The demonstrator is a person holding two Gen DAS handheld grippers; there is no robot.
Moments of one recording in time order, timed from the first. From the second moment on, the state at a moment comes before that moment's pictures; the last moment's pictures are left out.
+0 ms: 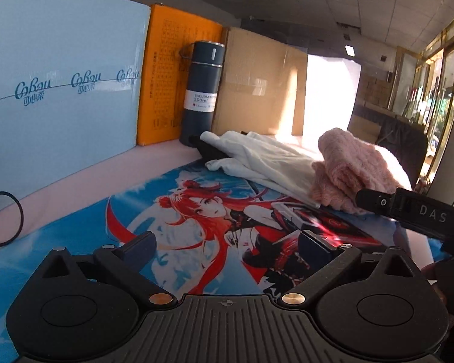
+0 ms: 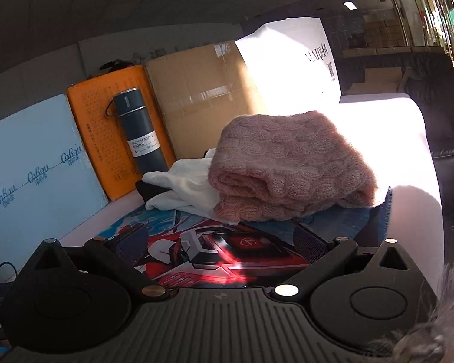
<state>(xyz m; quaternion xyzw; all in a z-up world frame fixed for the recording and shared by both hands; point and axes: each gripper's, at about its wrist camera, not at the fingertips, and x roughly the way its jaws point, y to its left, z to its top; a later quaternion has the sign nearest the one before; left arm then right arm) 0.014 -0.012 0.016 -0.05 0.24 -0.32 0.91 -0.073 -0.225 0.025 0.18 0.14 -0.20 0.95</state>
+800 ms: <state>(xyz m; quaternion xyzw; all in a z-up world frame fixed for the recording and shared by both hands) -0.013 -0.025 0.017 0.00 0.06 -0.23 0.97 -0.064 -0.209 0.015 0.10 0.08 -0.33 0.94</state>
